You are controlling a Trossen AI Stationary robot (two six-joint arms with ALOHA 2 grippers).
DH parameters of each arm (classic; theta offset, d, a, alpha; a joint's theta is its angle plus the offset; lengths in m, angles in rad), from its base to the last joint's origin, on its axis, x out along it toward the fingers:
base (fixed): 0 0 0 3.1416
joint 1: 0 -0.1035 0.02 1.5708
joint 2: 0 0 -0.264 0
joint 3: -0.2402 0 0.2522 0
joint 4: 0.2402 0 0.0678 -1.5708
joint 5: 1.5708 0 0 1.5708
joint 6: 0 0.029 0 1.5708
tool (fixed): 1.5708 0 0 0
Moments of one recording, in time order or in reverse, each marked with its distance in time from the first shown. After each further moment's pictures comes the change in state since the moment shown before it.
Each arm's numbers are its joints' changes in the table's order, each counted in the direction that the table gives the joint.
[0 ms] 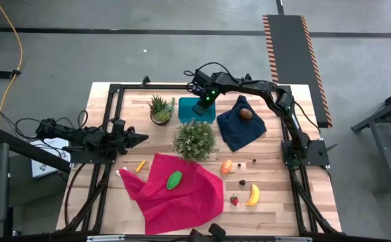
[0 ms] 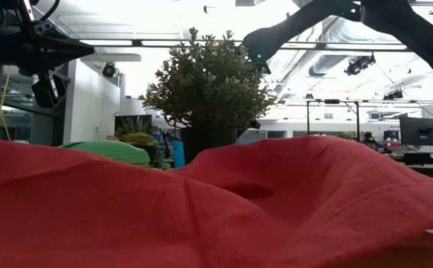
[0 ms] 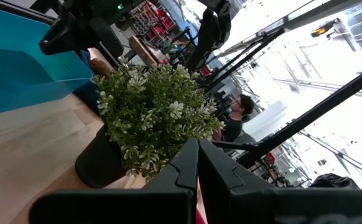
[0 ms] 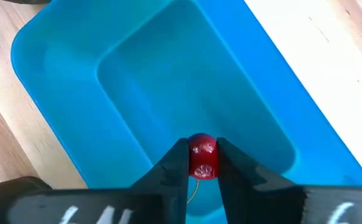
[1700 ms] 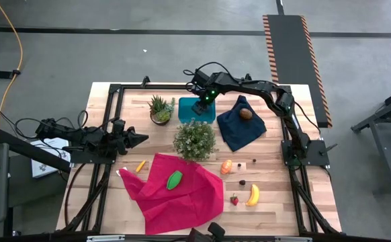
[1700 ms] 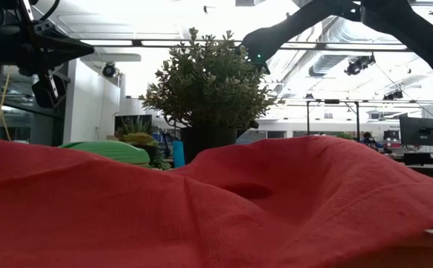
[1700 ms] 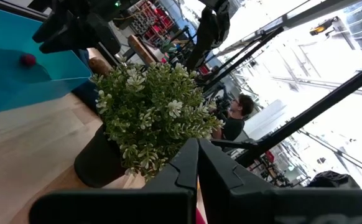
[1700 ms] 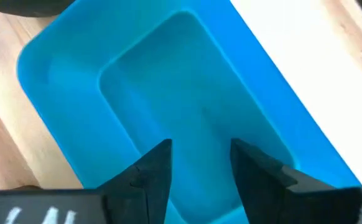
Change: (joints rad) left arm 0.000 0.000 0.000 0.000 0.007 0.003; right arm 0.000 0.000 -0.004 -0.025 0.008 0.002
